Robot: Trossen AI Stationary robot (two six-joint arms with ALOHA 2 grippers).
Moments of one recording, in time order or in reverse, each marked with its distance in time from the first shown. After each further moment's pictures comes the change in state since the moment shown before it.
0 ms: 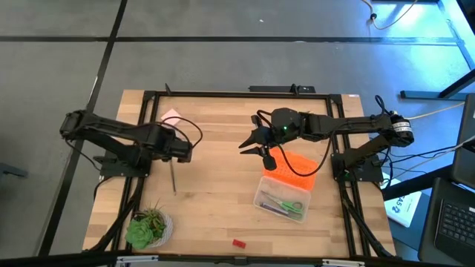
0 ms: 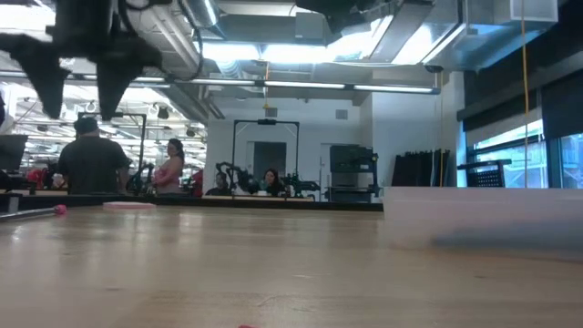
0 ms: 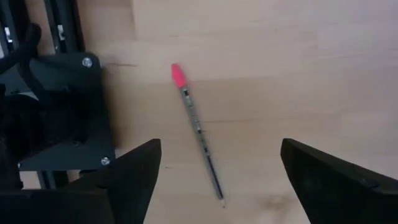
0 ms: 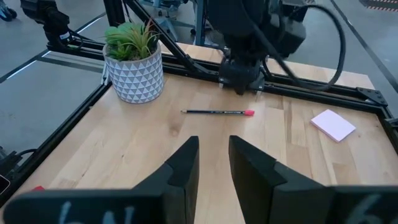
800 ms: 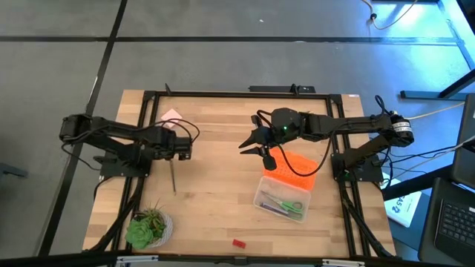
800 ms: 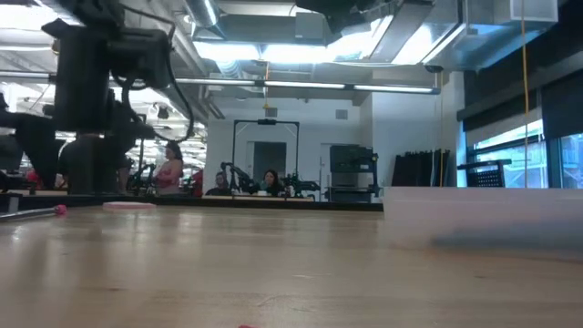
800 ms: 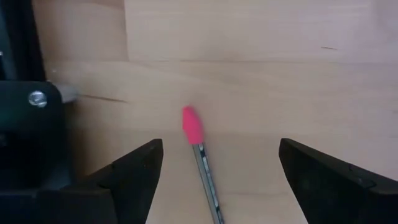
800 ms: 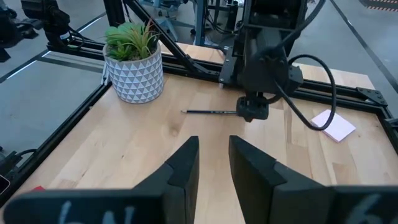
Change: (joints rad) left arm 0.202 0.000 -0.361 0.372 0.017 0.129; right arm 0.000 0.000 0.000 0.000 0.000 0.000
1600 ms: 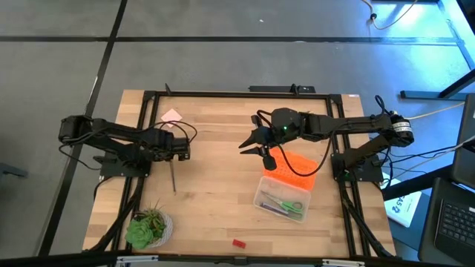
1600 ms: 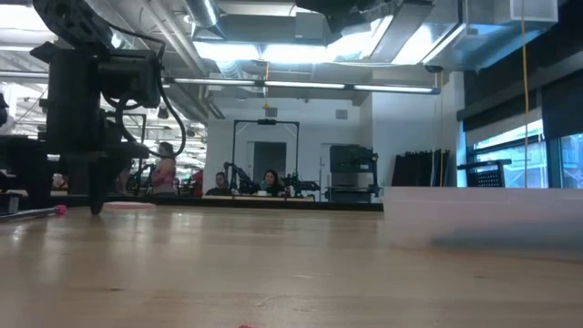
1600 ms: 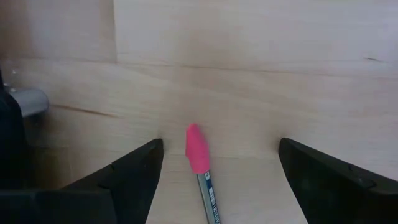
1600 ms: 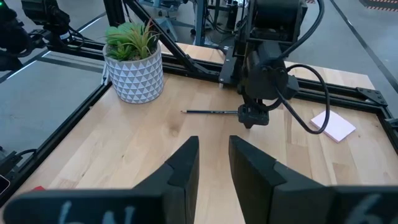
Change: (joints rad) left arm 0.037 -0.002 -0.135 0.172 0.019 -0.005; right arm 0.000 0.000 0.000 0.000 0.000 0.000
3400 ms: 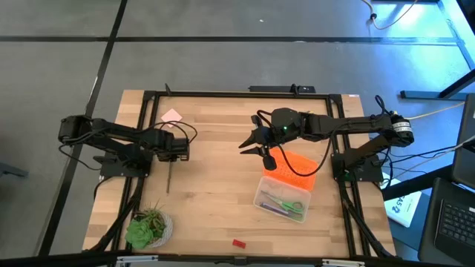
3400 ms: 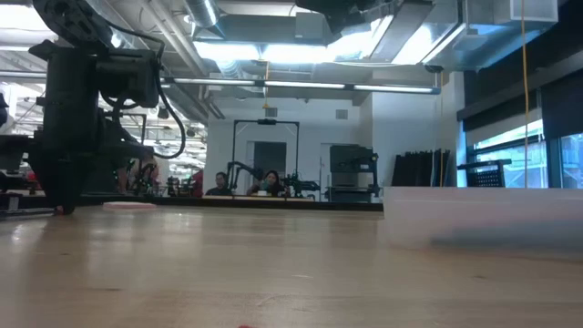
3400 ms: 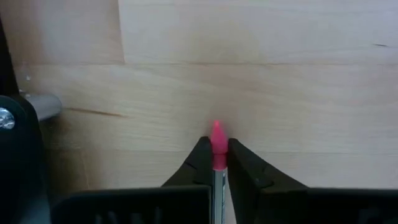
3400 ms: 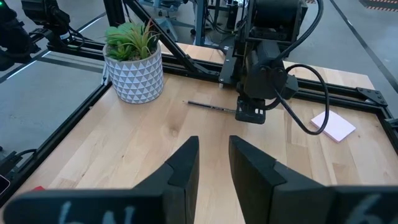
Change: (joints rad) left arm -0.004 0.002 -0.003 -0.026 0.000 0.050; right arm 0.000 0.000 0.000 0.000 0.000 0.000
